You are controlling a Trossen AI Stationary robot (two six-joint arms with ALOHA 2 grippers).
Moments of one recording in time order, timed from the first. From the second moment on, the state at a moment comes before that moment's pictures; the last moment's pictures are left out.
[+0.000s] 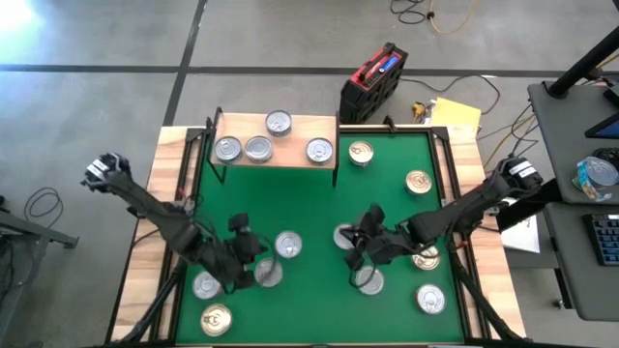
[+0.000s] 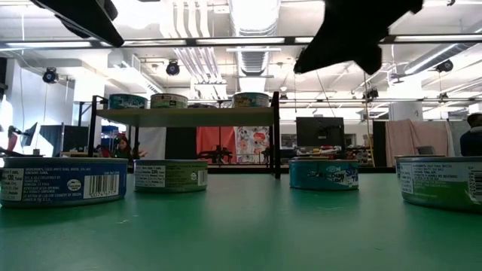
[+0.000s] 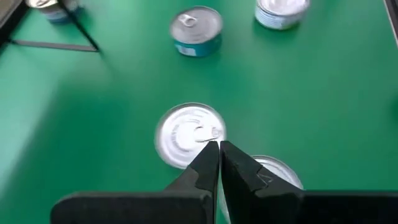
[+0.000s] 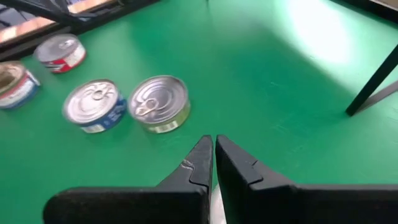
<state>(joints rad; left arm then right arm) -0.64 1.32 0.98 -0.63 -0.59 -0.59 0.43 1.49 0.94 -0.20 0.64 0.74</state>
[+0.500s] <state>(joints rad) -0.68 1.60 1.13 -0.68 -0.59 -0.59 0.53 1.51 0.93 -0.17 0.74 0.83</state>
